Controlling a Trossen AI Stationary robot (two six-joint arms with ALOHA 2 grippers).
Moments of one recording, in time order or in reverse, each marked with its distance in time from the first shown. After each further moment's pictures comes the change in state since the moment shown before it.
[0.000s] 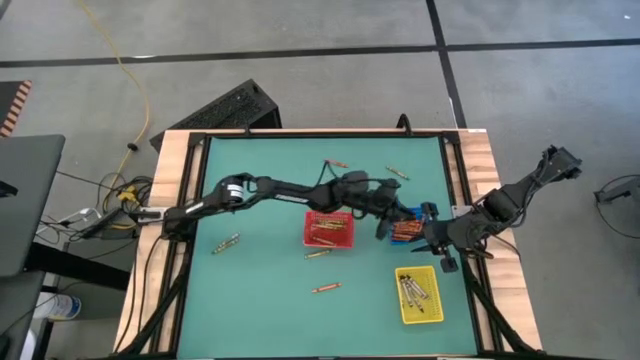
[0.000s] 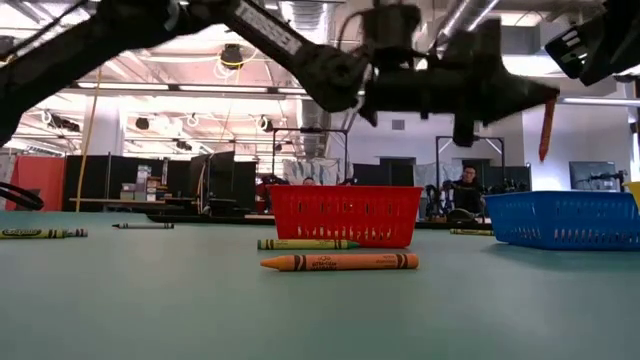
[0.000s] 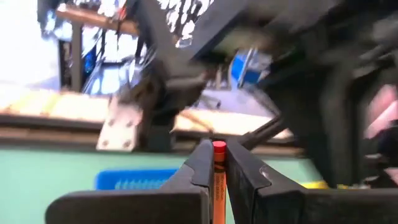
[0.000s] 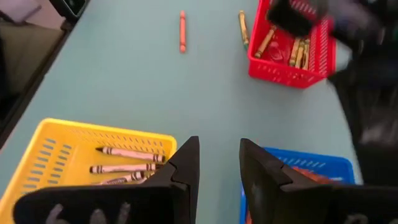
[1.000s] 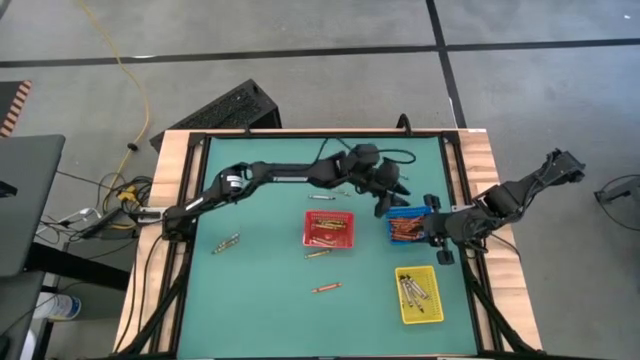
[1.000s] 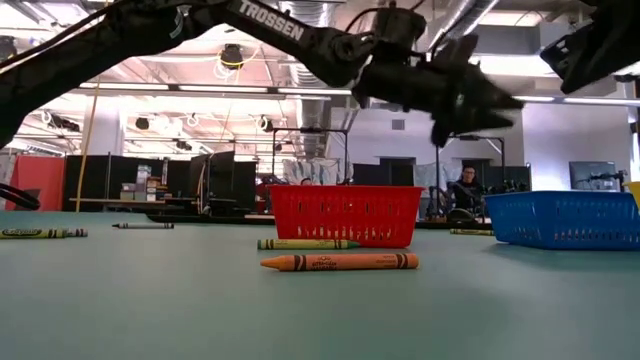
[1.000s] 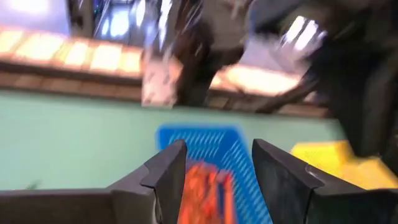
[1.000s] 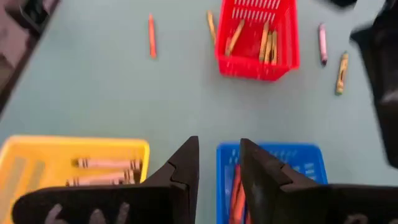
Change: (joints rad) left arm 0.108 -0.050 0.187 -0.530 0.085 0.105; right arm -0.091 -0.024 0.003 -0.010 0.027 0.021
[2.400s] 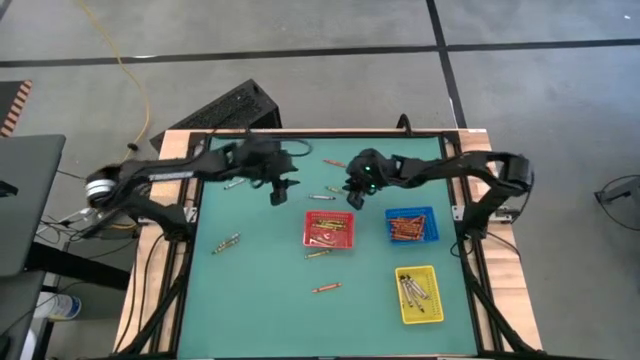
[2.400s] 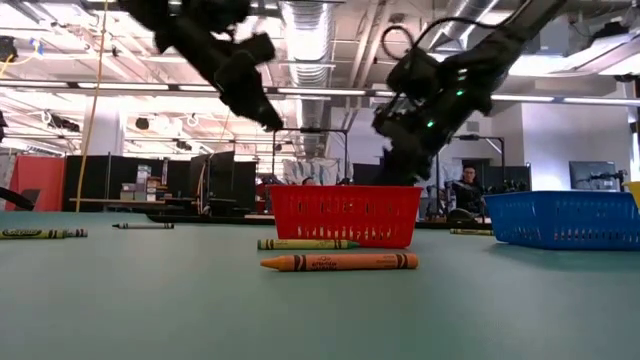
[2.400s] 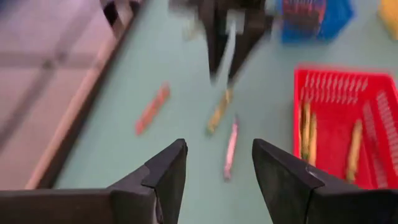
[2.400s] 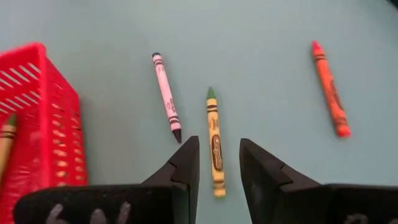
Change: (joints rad) left arm 0.171 -1.132 -1.277 -0.085 -0.378 0.360; right arm -0.840 0.951 0.175 0.764 -0.345 -0.215
